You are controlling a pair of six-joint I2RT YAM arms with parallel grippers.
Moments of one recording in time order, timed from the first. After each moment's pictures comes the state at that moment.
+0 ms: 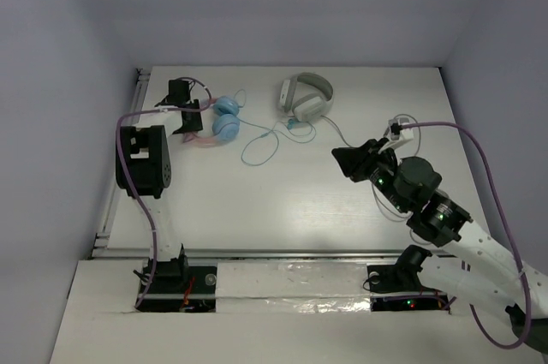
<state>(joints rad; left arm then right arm) 0.00 2.03 1.40 -0.32 -0.12 -0.13 0.80 0.68 0.74 -0.10 0.27 0.57</state>
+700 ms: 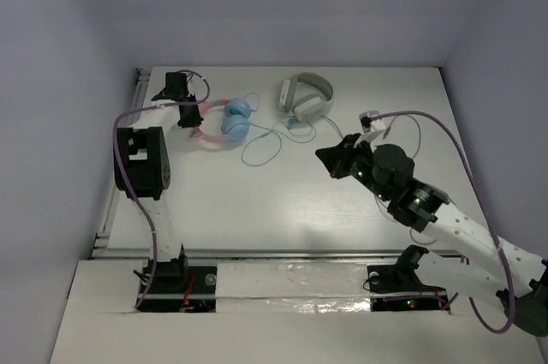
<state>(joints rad) 0.00 2.05 1.49 -0.39 0.01 -0.21 0.80 0.85 0.76 -0.03 0.16 0.55</state>
